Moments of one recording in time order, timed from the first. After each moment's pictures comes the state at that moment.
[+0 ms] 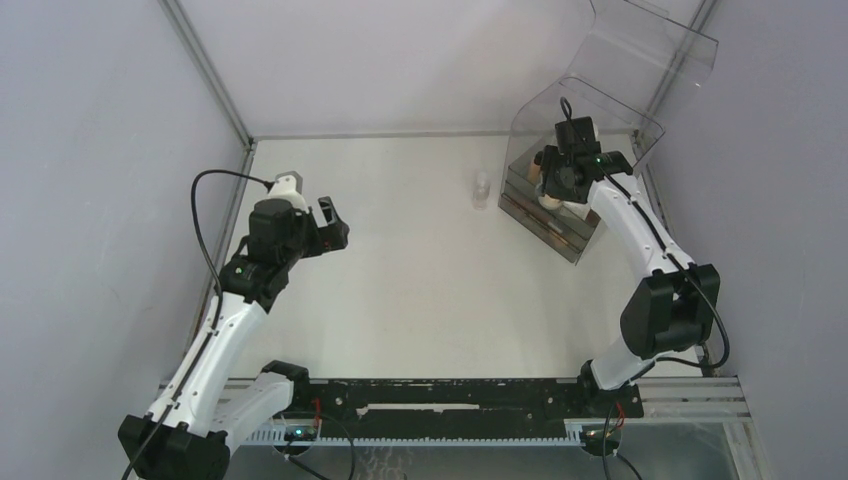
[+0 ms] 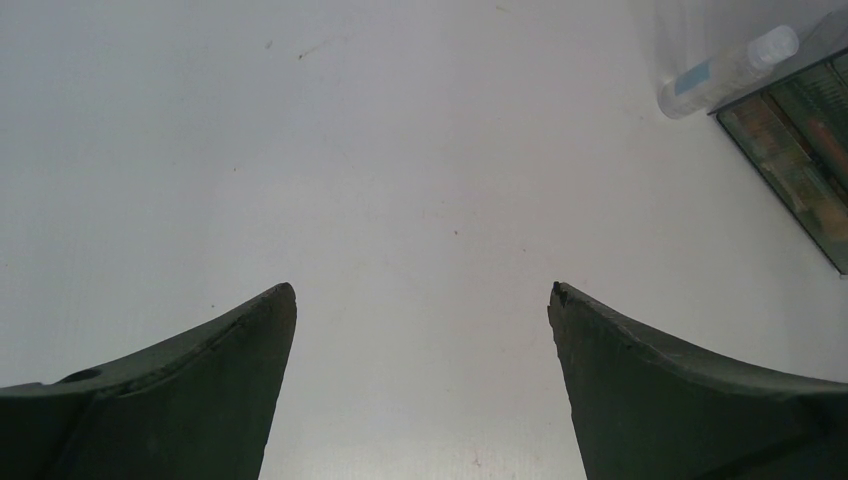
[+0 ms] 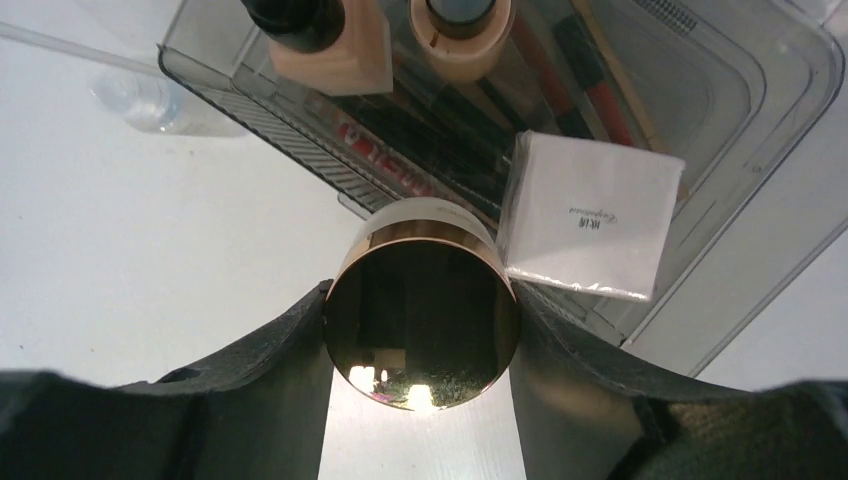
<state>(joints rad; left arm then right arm) -0.25 0.91 0.88 -0.49 -0.08 -0.36 0.19 1.58 1.48 -0.83 0.19 0.35</state>
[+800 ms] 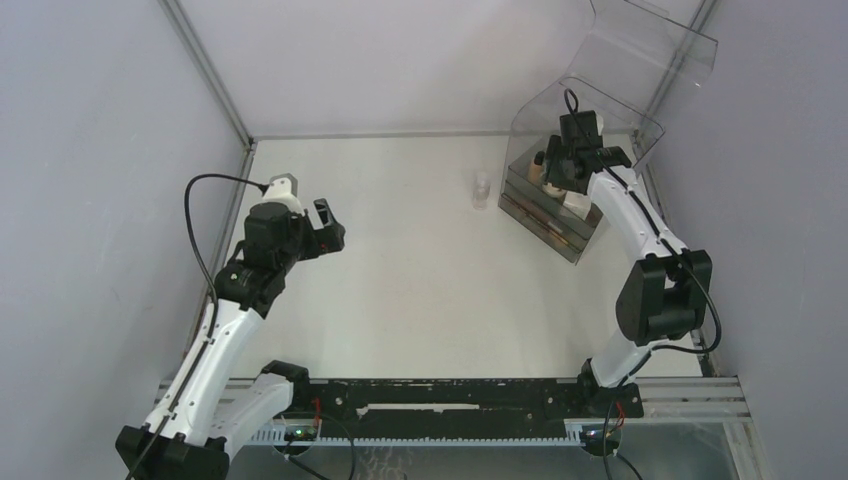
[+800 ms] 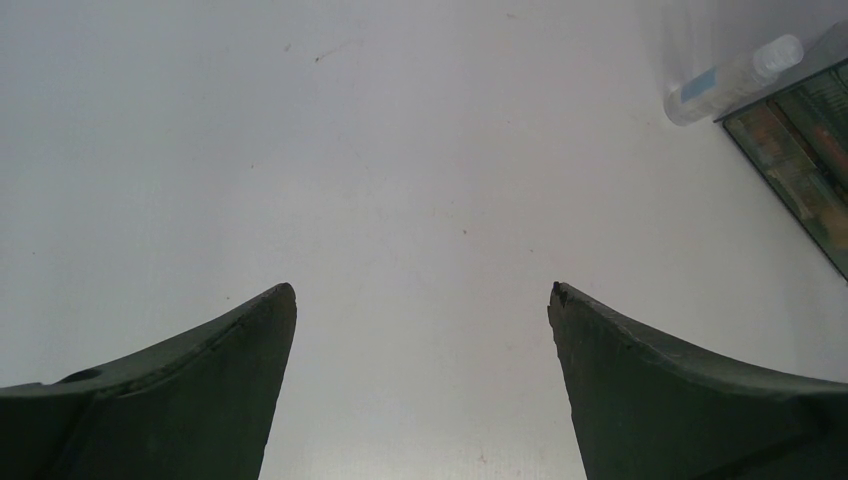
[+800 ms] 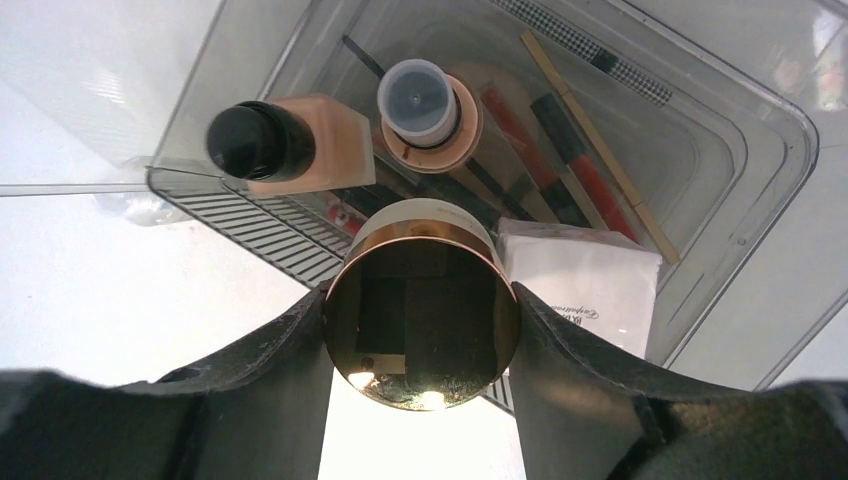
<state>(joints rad) -0.25 0.87 0.88 -0.52 -0.10 -0.36 0.14 1.66 1.51 -0.71 0.20 0.36</state>
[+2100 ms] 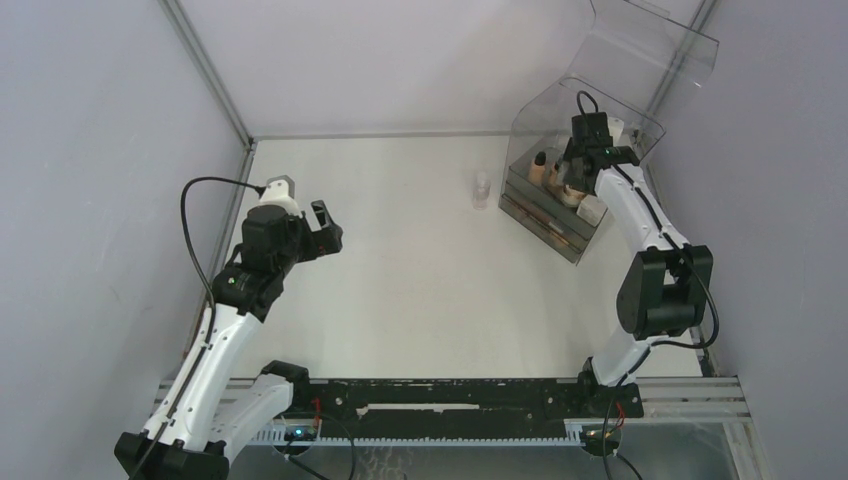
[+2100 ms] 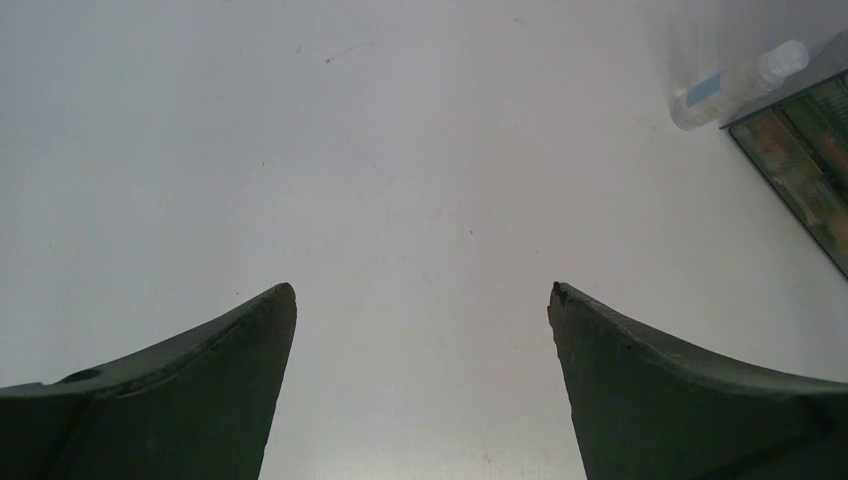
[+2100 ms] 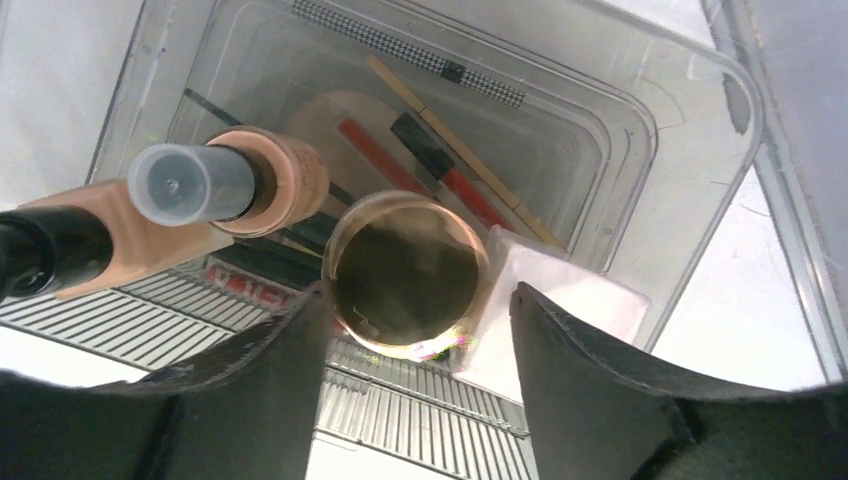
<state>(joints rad) -0.25 0.84 0.88 -0.54 -0.12 -0.36 0.08 1.69 1.51 -0.74 0.35 0.38</state>
